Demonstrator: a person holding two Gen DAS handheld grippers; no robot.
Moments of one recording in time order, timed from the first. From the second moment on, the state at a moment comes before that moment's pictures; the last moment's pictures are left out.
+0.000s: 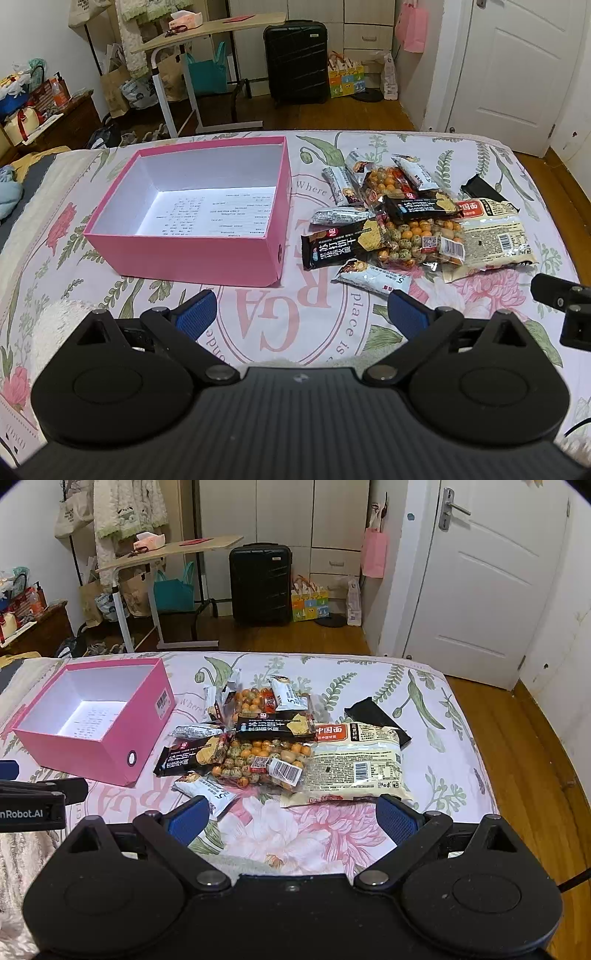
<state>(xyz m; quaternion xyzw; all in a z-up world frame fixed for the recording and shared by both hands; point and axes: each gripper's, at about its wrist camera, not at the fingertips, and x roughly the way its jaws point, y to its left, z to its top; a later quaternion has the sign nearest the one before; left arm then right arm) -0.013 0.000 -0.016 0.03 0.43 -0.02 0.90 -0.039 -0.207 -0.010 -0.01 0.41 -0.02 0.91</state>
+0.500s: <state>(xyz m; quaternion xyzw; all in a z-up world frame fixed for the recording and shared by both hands) -0.002 -0.002 -0.018 -0.02 0.40 -0.05 0.91 -0.034 -0.210 -0.009 -0.05 0.36 0.01 0.93</state>
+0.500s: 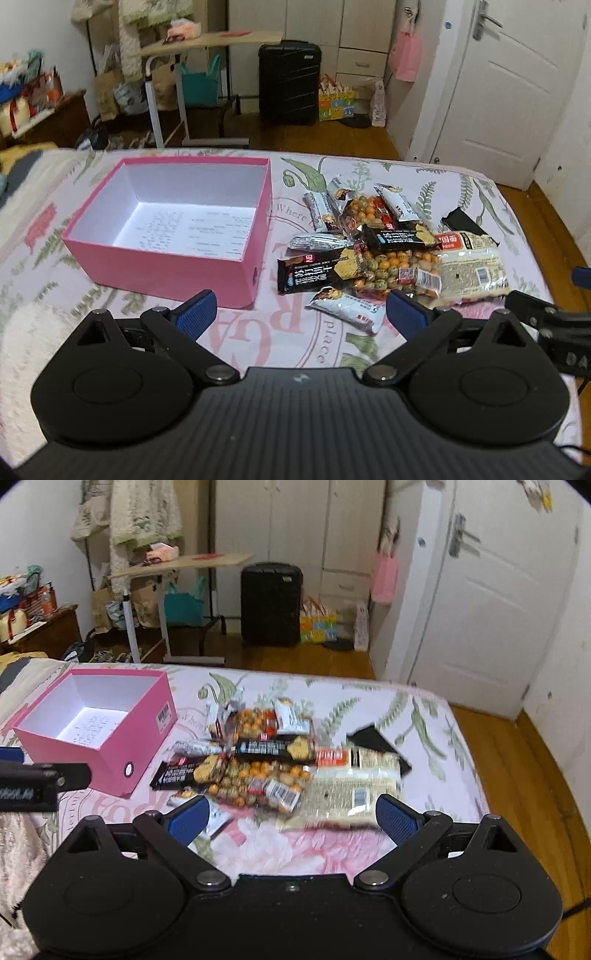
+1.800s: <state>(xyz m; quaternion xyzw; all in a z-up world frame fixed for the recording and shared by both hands) 0.105 -0.066 -0.186 -0.14 0.50 0.10 0.85 0.247 -0.266 -0.160 0.08 0.43 0.16 0.88</state>
